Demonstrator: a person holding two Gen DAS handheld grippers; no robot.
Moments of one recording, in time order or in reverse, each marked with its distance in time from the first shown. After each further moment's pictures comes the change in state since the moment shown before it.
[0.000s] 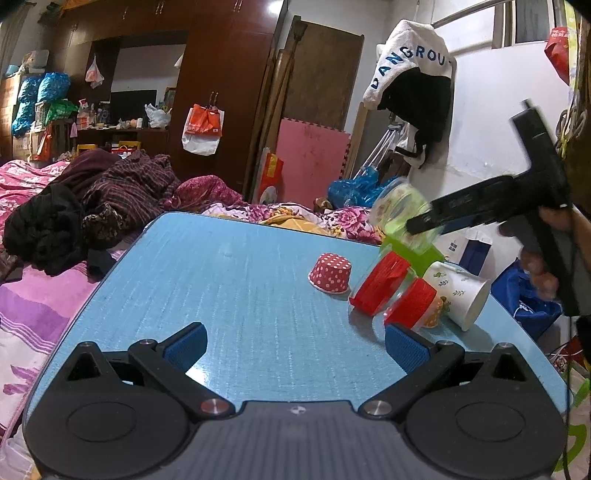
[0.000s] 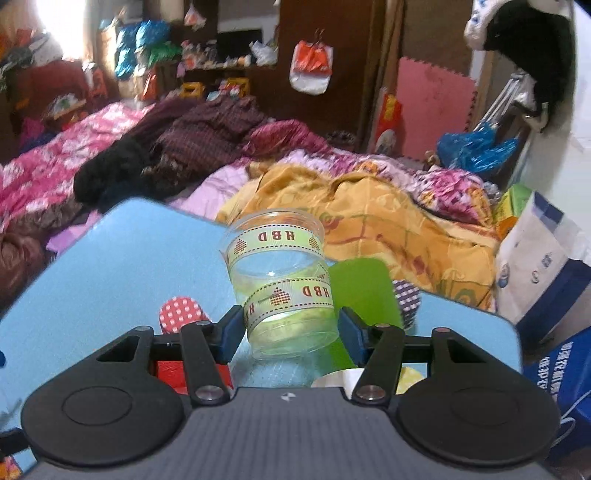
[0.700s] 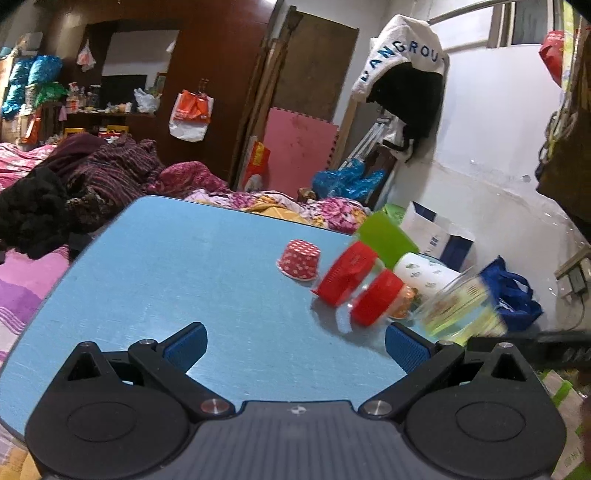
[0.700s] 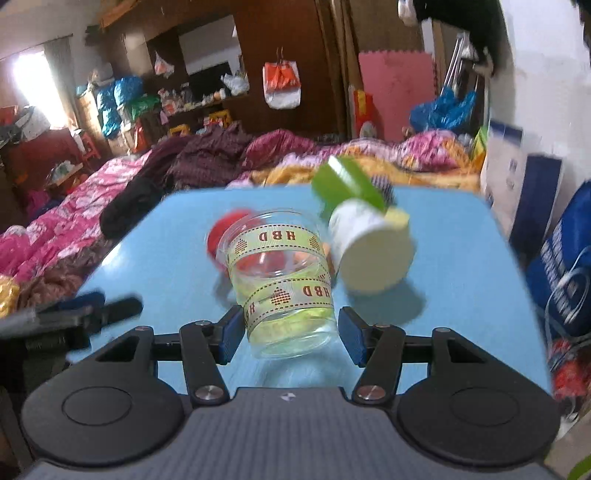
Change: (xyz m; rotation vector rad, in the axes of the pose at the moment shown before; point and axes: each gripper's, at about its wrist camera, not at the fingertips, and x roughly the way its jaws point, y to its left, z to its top) left arm -0.001 -0.019 -0.002 -0.034 0.043 -0.063; right arm -0.063 0.008 -0.113 0.247 -0.033 0.089
